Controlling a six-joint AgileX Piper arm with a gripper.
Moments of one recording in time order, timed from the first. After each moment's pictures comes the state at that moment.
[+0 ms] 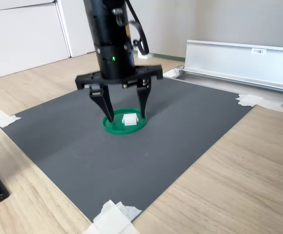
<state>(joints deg) -8.7 84.3 -45.9 1.3 38.8 -52.5</state>
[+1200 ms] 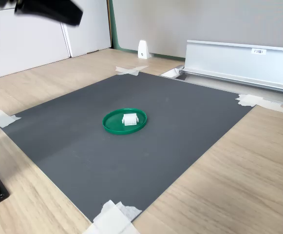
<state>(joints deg) -8.7 20.6 -23.9 -0.5 32.9 -2.6</state>
